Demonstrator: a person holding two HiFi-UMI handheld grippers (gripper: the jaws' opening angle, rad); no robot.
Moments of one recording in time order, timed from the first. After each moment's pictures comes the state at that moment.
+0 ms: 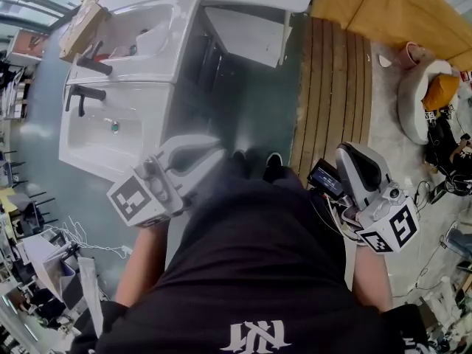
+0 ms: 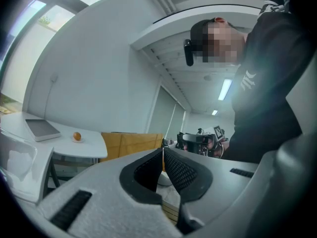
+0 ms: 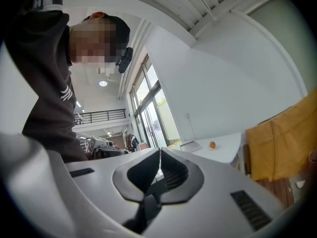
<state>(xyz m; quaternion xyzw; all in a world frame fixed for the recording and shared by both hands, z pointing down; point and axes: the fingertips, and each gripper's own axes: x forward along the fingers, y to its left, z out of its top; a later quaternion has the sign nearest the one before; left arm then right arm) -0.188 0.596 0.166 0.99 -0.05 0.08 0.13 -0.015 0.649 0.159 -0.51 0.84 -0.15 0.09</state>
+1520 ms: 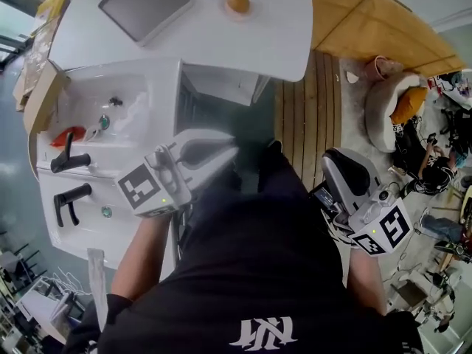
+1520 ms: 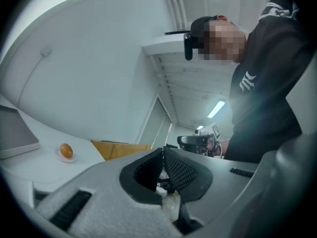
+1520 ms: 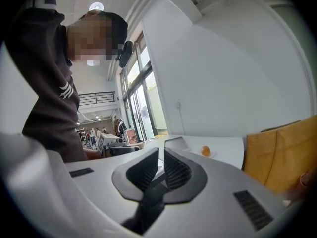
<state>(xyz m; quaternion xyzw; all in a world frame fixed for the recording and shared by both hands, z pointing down) -0.129 0.271 0.179 0.98 0.08 -0.04 0.18 -0.011 0.338 0.161 -0.54 0.82 -0.17 -0.01</state>
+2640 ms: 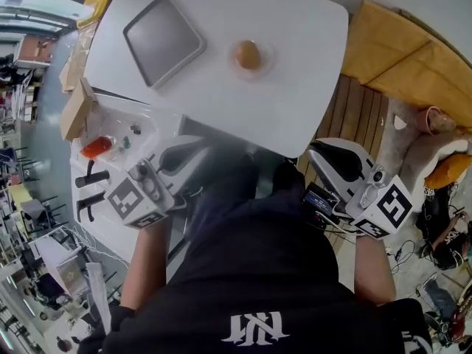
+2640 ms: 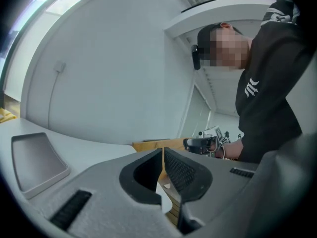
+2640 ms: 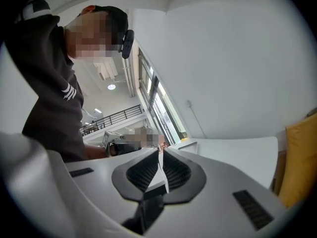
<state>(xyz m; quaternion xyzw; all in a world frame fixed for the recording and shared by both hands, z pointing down) 0.027 0.058 0.184 0.97 -0.15 0.08 0.17 0.179 0.094 0.203 -0.34 0.91 -0.22 0.07</state>
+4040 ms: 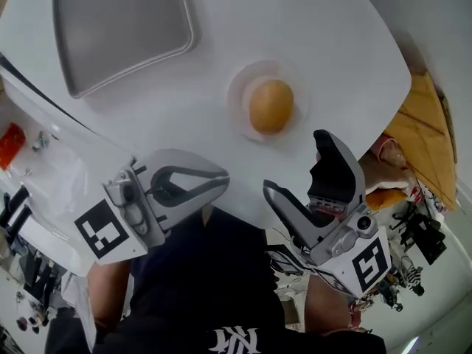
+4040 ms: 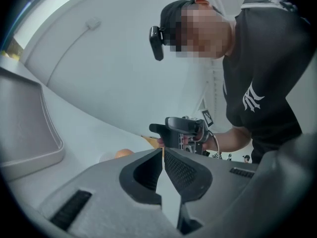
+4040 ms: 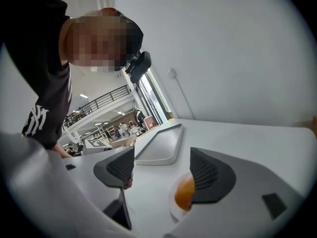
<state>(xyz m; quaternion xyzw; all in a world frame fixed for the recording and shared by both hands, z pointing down) 0.001 -0.133 0.390 0.96 -0.10 0.04 0.27 0.063 -0.189 0.367 -0.36 0.89 -0.28 -0.05</state>
